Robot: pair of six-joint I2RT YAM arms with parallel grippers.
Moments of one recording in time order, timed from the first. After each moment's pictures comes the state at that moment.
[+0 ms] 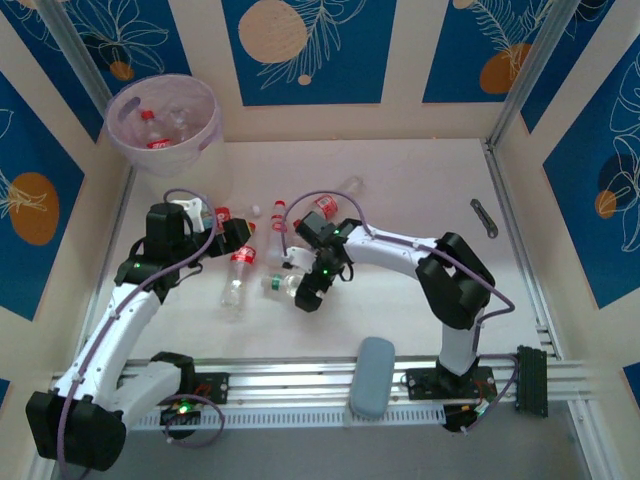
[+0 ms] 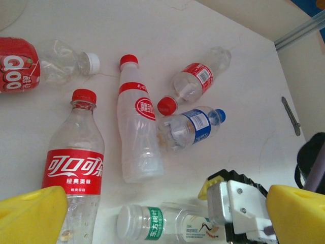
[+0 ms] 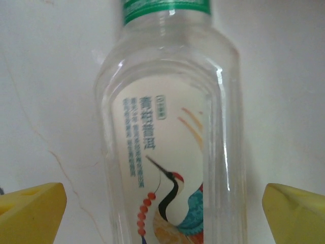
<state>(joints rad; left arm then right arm) -0.20 0.95 0.82 -0.49 0.35 -0.49 0.84 1.84 1.28 -0.76 -0.30 -0.30</state>
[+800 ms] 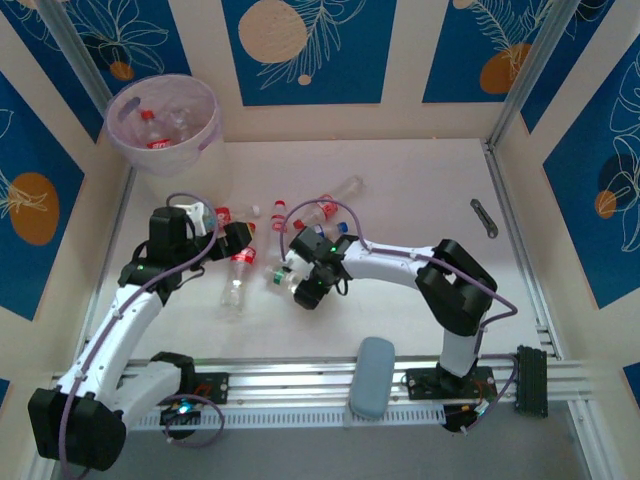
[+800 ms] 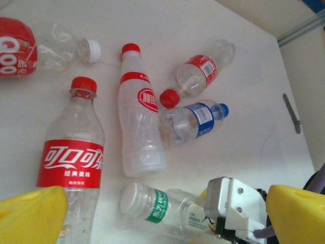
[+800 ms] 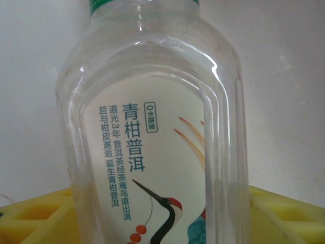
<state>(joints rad) -0.20 0.95 0.77 -0.46 0.37 -0.52 0.92 1.81 1.17 -0.61 -0.07 -0.10</state>
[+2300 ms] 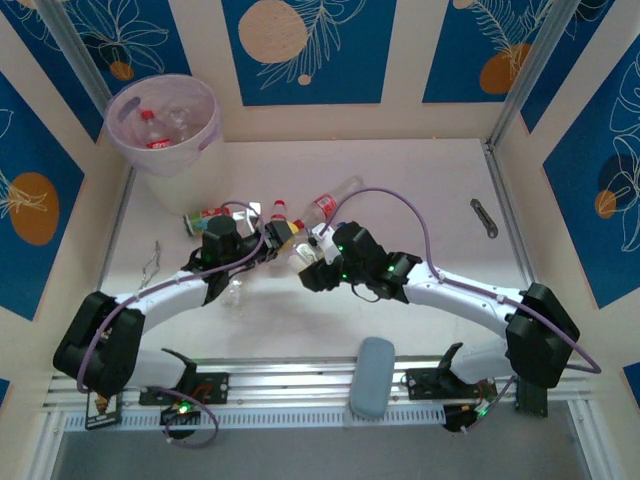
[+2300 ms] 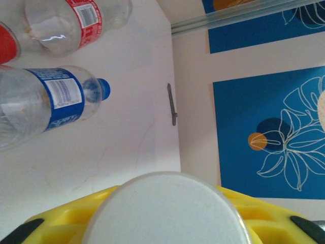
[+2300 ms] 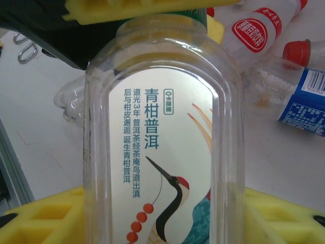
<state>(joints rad) -0.47 1.34 0.56 0.51 0.52 -1.19 0.88 1.34 0.85 -0.20 -0.13 0.22</state>
